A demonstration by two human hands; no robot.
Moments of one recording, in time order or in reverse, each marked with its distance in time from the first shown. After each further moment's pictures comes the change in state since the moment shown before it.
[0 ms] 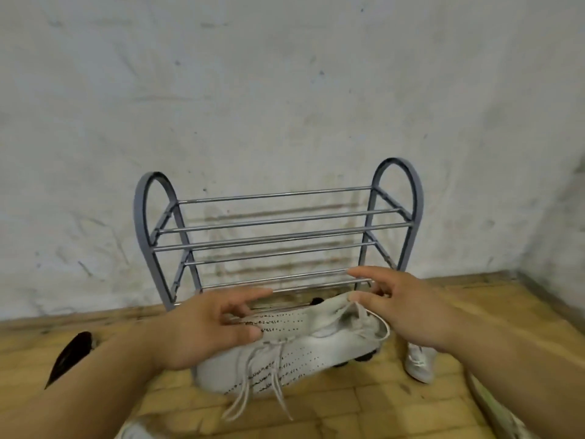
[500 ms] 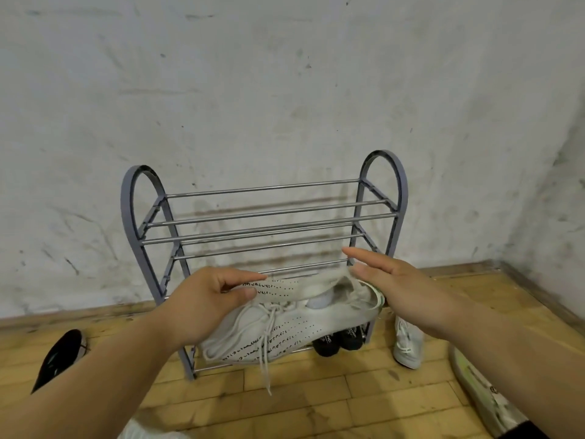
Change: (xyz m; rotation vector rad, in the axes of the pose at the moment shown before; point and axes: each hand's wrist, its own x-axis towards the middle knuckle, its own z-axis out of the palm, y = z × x) left_hand 0.018 0.006 0.019 0.019 0.295 0.068; right_hand -0.014 0.001 -0.010 0.217 -0.035 0.068
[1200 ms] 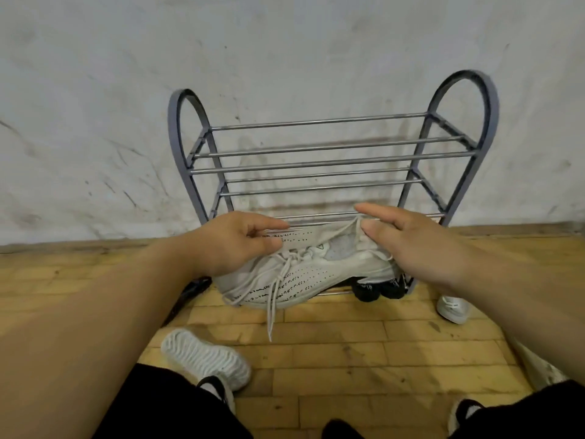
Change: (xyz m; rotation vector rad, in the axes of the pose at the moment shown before) left_hand -0.011 -0.030 -0.028 0.229 -0.188 -0.149; right_hand 0.025 -0.005 0.068 -0.103 -0.044 -0.029
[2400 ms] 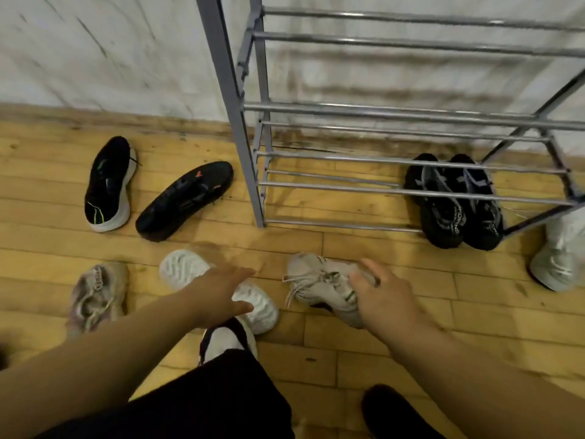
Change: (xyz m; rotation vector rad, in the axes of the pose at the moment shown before) left_hand 0.017 -0.341 0.205 0.186 -0.443 -0.400; right_hand 0.070 0.162 0.288 -0.005 -0.040 0.667
